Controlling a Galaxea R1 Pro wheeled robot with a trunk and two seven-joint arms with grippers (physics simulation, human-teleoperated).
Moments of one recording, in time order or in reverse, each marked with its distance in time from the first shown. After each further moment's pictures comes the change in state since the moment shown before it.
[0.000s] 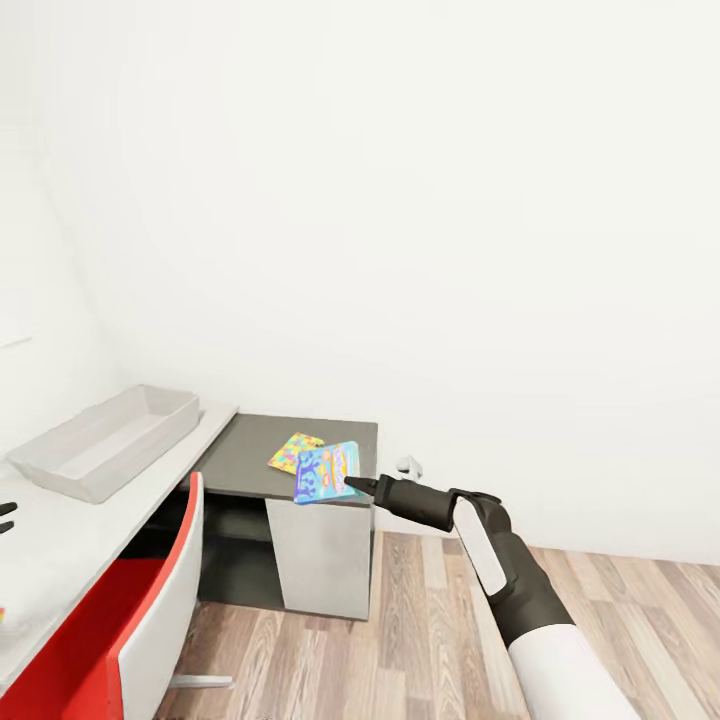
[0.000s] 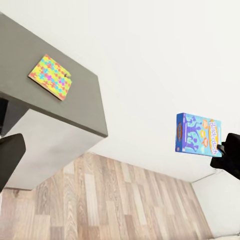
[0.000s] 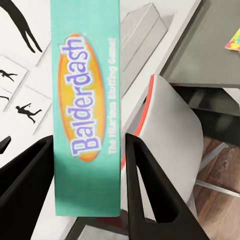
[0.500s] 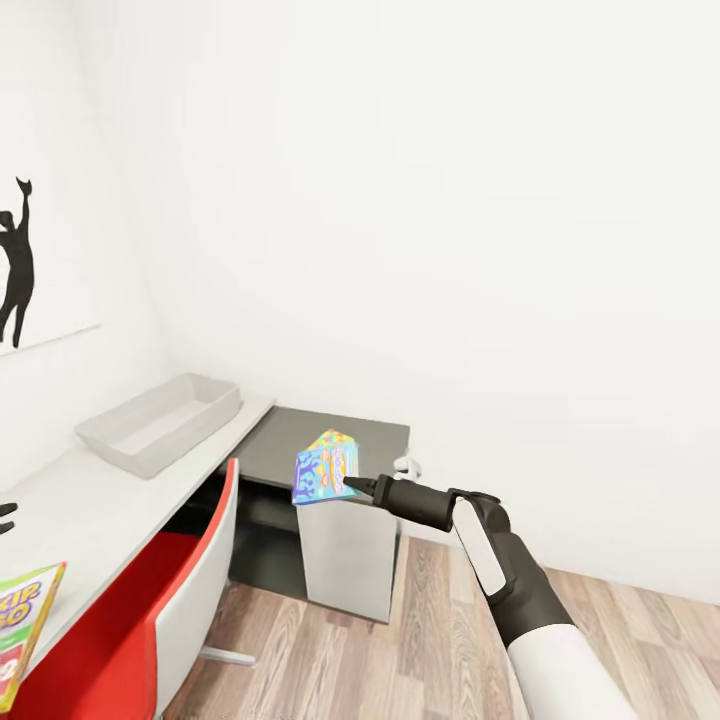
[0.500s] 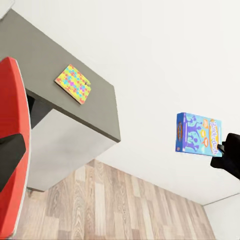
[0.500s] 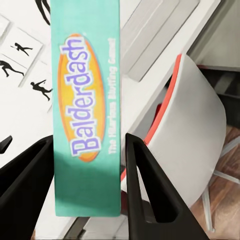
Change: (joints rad) left arm 0.002 -0.001 0.000 0.000 0.000 0.000 0.000; right arm 0.000 0.002 0.002 0.000 0.000 0.001 0.000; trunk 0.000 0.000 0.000
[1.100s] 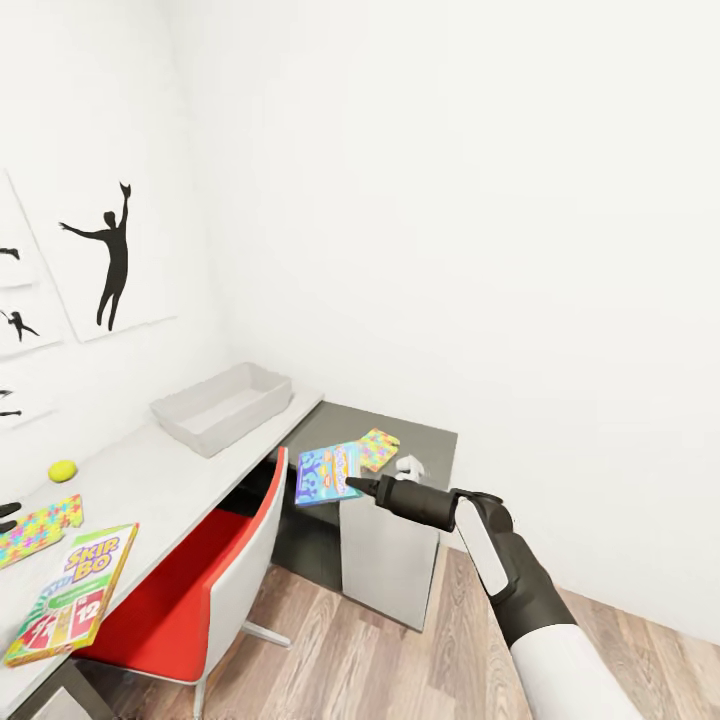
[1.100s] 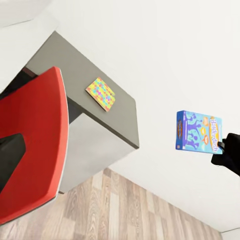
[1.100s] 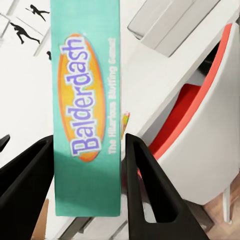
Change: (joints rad) left arm 0.000 0.000 -0.013 -0.014 -0.001 0.000 0.000; right arm 0.000 -0.010 0.000 0.000 0.003 0.000 0.007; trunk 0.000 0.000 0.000
